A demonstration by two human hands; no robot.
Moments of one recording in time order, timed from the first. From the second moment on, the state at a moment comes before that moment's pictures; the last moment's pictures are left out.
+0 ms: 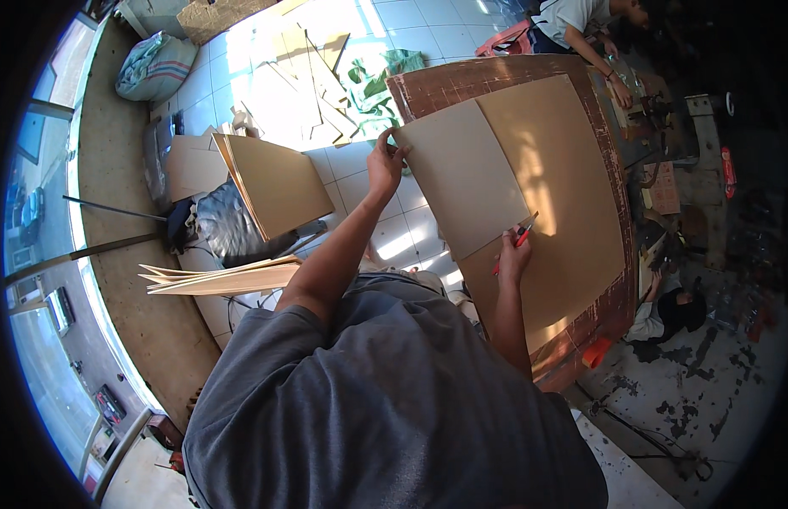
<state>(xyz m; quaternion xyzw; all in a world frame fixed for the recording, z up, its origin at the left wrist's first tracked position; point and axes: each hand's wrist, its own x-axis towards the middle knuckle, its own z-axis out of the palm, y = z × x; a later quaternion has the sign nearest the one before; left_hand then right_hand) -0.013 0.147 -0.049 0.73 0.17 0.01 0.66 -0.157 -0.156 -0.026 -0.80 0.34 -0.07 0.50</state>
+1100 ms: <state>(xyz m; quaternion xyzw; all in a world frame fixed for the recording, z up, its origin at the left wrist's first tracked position) 0.020 0.172 -0.061 0.72 0.11 -0.06 0.69 -0.233 -0.083 -0.032 -0.96 0.08 -0.01 0.27</state>
